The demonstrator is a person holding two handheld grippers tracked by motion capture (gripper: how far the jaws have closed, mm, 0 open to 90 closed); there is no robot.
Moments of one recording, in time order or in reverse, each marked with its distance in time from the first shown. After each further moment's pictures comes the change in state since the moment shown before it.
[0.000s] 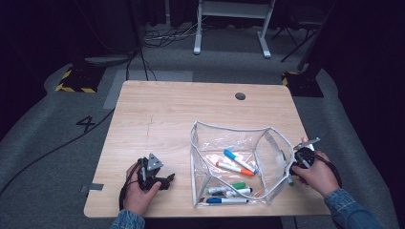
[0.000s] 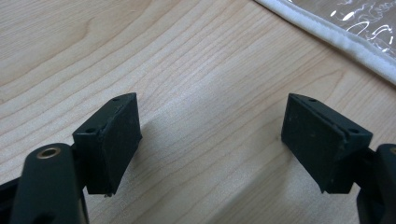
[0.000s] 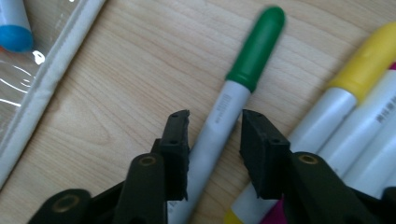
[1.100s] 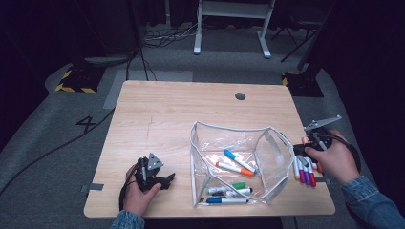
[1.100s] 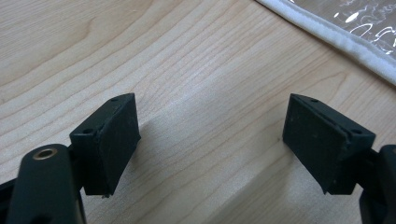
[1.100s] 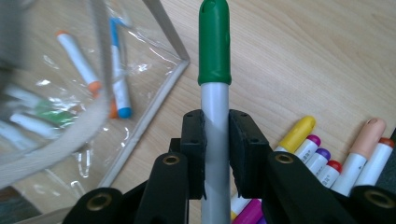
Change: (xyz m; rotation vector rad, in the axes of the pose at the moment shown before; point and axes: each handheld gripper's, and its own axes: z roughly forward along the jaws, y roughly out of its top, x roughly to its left) left arm 0.000 0.001 0.001 0.000 0.002 -0.012; right arm 0.007 0.045 -0.095 -0.125 0.041 -0.035
